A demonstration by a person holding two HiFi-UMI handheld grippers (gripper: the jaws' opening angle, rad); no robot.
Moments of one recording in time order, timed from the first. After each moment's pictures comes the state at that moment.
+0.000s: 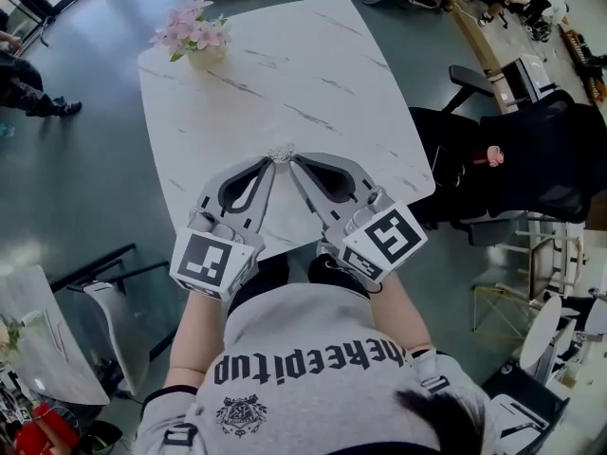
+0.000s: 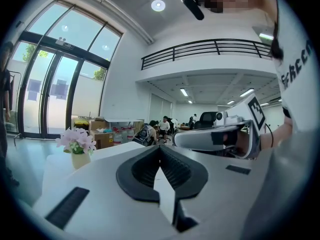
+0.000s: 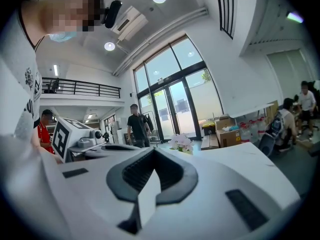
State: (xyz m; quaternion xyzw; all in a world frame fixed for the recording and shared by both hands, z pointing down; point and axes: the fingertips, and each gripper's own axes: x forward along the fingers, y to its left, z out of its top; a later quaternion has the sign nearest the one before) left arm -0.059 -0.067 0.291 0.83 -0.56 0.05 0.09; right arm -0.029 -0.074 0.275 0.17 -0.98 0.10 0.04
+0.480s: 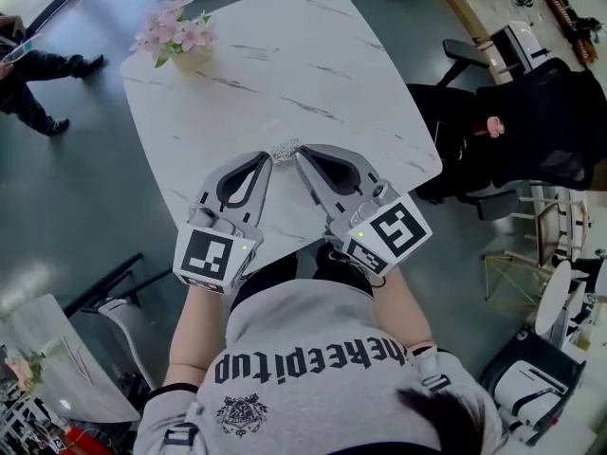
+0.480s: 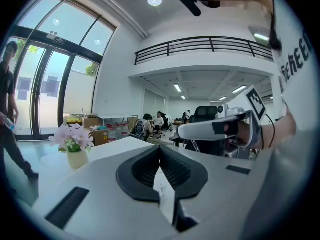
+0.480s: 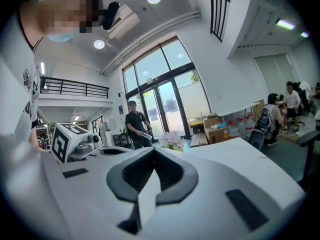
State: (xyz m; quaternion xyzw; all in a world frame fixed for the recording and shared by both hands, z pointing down) left arm -0.078 -0.080 0.318 0.85 -0.51 0.08 0.08; right arm -0.038 -0.089 0.293 0.24 -0.96 0.12 0.04
